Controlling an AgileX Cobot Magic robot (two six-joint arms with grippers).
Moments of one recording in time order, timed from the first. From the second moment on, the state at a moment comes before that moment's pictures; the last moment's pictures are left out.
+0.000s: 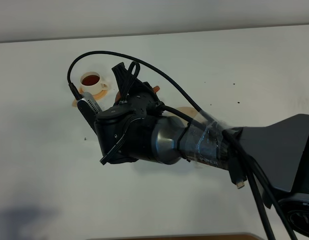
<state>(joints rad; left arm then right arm) 0.05 0.06 -0.46 0.05 1.06 -0.07 1.30 2.22 -1.64 -1.11 0.99 -0.39</state>
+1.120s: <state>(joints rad) 0.05 0.06 -0.46 0.05 1.06 -0.07 1.31 2.23 -1.64 -1.26 1.00 -0.56</state>
